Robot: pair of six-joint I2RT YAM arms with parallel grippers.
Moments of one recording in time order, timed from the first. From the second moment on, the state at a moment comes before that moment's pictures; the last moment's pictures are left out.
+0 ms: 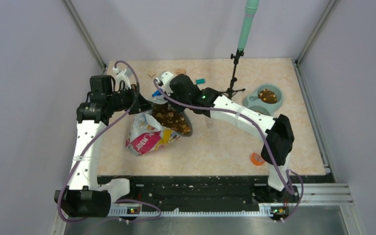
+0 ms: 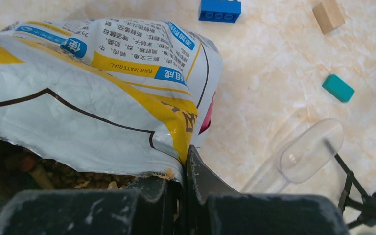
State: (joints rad) left arm 0.00 1.12 1.28 -0.83 0.72 -0.29; right arm 0.96 1.89 1.78 -0.50 0.13 -0.08
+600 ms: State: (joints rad) left arm -0.01 1.15 1.54 -0.73 0.78 -0.32; right arm 0.79 1.87 2.04 -1.15 0.15 0.36
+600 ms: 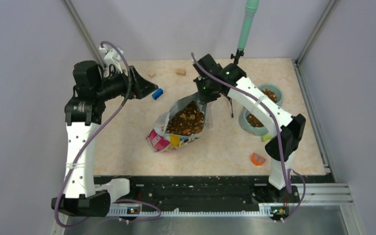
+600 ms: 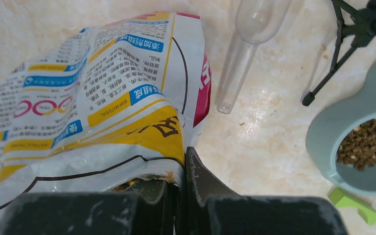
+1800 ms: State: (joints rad) left arm -0.53 0.71 1.01 -0.50 0.49 0.06; right arm 0.71 1.94 2.21 -1.33 0.08 0.42
